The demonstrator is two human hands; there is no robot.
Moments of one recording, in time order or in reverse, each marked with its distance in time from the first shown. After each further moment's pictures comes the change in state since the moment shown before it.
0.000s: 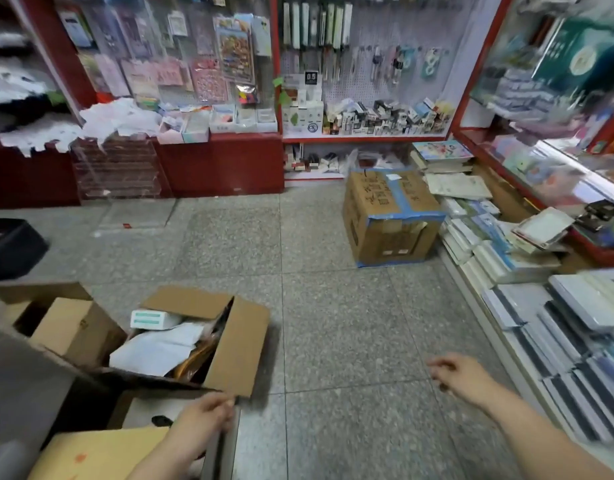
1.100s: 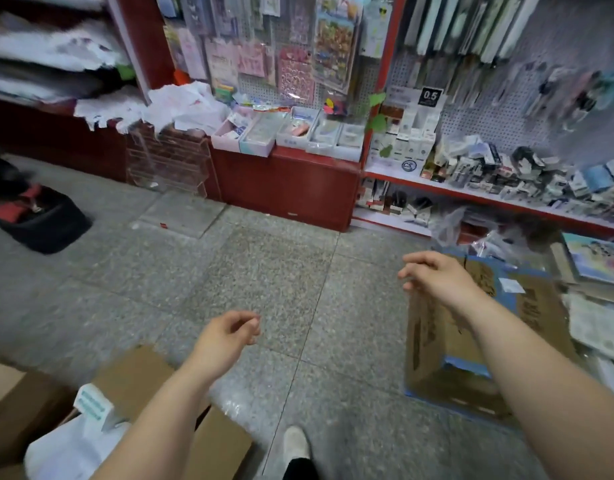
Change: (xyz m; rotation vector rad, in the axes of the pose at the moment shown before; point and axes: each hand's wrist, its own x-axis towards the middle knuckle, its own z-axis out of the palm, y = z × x) left_hand 0.465 0.367 -0.013 -0.149 0.375 0.121; right_hand 0.499 -0.469 -0.162 0.231 -0.170 -0.422
